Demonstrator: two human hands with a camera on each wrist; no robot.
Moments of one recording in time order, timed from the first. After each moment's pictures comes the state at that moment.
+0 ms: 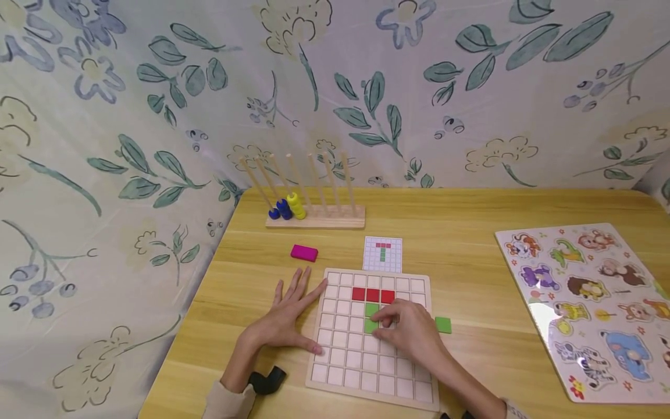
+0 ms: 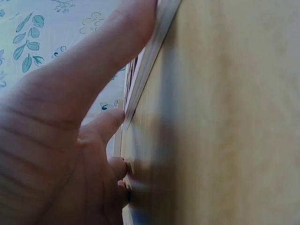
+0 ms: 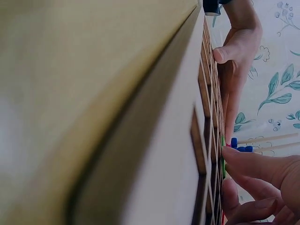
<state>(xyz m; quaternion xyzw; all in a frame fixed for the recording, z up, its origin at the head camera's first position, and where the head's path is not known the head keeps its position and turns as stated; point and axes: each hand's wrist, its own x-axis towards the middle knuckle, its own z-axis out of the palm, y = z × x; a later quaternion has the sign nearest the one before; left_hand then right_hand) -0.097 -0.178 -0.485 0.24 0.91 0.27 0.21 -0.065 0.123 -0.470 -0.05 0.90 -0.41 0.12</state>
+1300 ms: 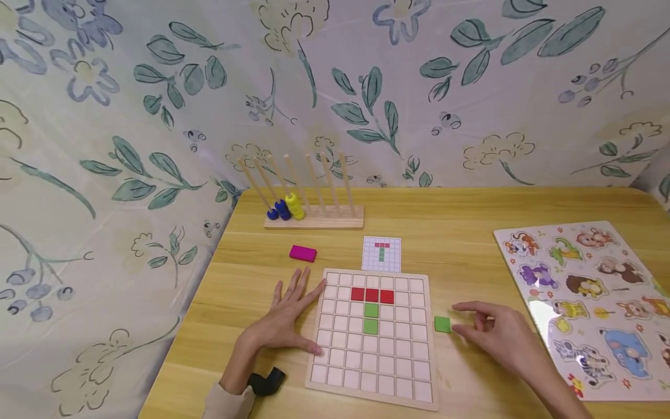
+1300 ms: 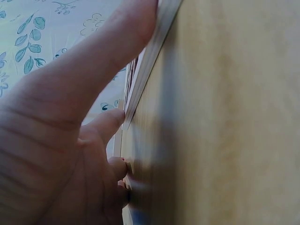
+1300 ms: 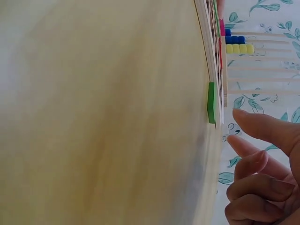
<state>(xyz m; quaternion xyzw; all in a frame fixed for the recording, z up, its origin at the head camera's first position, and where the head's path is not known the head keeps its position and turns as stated) -0.092 -0.174 -0.491 0.24 0.91 0.27 0.21 -0.046 0.261 -0.485 -0.05 0.93 -0.36 -0.01</state>
